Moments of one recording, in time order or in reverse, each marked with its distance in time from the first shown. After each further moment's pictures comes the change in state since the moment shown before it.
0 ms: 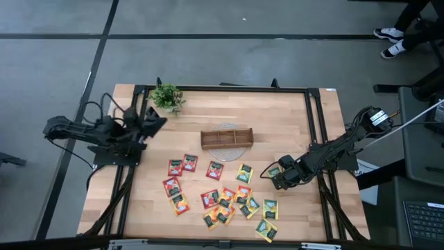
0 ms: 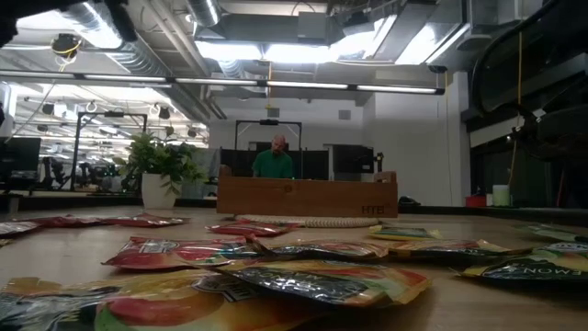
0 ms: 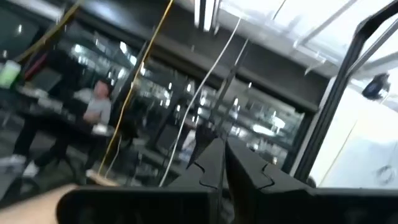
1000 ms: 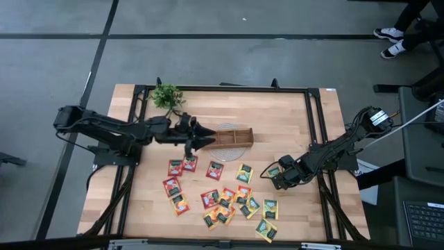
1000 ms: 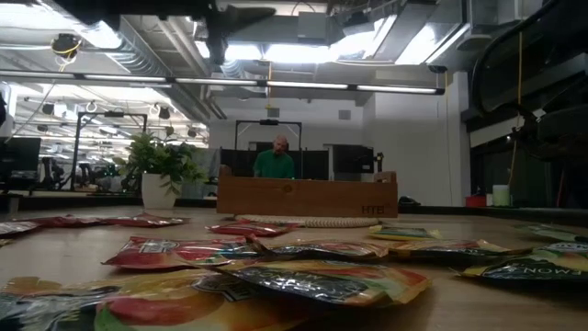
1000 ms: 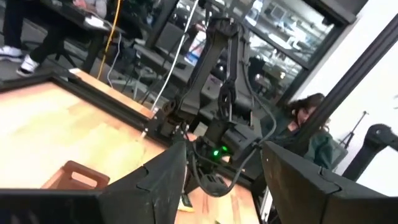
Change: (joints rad) left arm 0.097 0.797 0.371 0.001 0.260 -0.171; right arm 0.000 -0.001 0.000 0.003 0.000 0.000
